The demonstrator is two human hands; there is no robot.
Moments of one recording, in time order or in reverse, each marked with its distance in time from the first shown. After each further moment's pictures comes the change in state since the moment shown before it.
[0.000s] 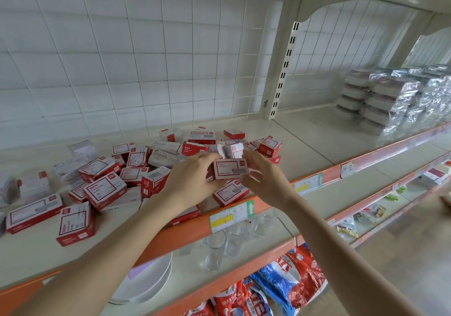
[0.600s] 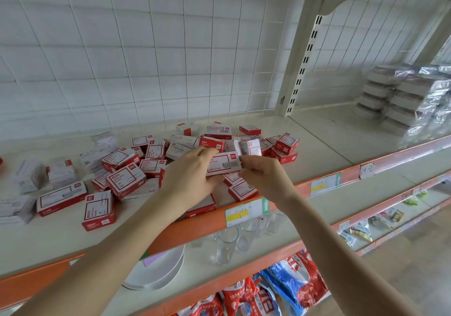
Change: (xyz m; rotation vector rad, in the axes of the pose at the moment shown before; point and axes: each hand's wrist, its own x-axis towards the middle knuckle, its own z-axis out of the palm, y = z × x) left_hand -0.022 -0.007 -0.020 0.213 0.062 -0.083; right_hand 0.006 -0.015 0.026 0.174 -0.008 0.014
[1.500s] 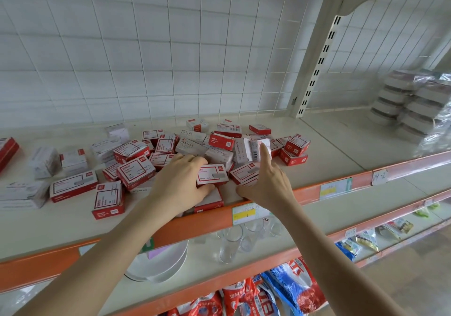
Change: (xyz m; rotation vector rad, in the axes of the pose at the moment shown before) left_hand -0.020 -0.024 0.003 0.071 -0.113 -0.120; right_hand 0.004 0.008 0.018 -0.576 0.010 0.190
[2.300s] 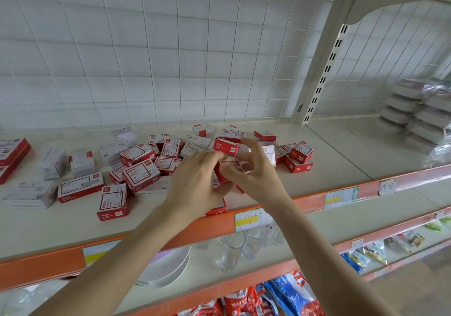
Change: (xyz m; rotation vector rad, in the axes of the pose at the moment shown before) left_hand -0.001 0.018 0.002 -0.242 0.327 0.159; right_hand -0.006 -0.041 -0.014 0.760 -0.028 -0.174
